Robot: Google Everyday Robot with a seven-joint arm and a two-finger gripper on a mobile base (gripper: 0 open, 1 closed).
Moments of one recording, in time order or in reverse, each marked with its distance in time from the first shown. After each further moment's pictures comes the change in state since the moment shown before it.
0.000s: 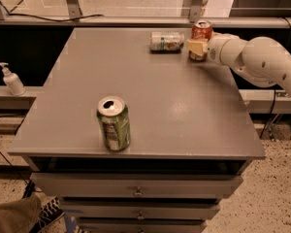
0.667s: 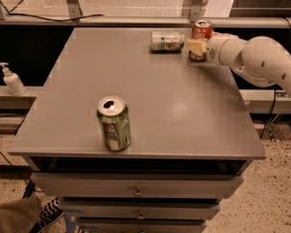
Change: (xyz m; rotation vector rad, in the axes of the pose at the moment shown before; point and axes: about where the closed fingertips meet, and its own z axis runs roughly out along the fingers) arm -0.001 0.000 0.000 -0.001 0.000 0.000
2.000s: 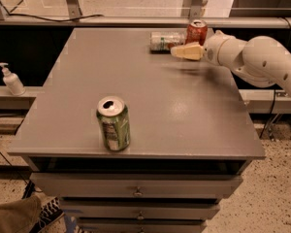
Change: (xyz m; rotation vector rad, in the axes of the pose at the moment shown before) arm -0.009 0.026 -0.001 -0.082 -0.018 0.019
